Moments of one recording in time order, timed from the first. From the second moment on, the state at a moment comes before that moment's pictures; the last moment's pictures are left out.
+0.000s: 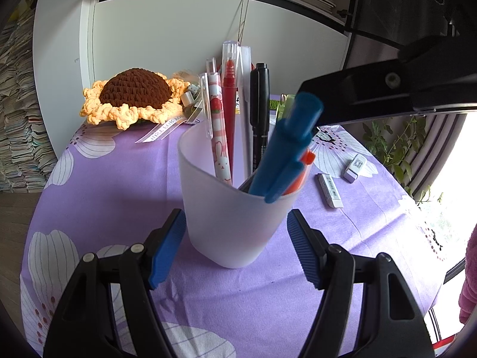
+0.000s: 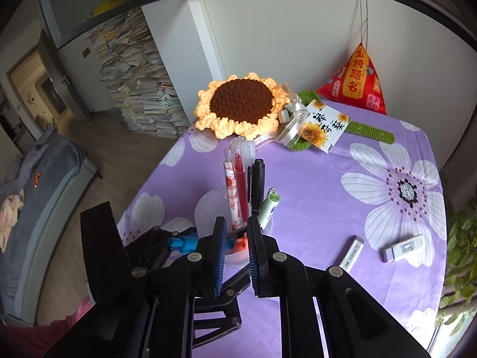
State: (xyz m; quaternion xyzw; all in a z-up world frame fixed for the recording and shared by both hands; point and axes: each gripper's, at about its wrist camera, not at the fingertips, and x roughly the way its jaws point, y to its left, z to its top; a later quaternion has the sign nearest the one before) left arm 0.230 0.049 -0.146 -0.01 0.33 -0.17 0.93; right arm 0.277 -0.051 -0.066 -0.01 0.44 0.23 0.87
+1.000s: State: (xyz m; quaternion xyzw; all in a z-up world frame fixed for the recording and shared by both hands) left arm 0.232 0.050 -0.147 -0.01 0.33 -0.17 0.93; right arm 0.353 -0.156 -0.154 0.08 0.56 0.01 0.83
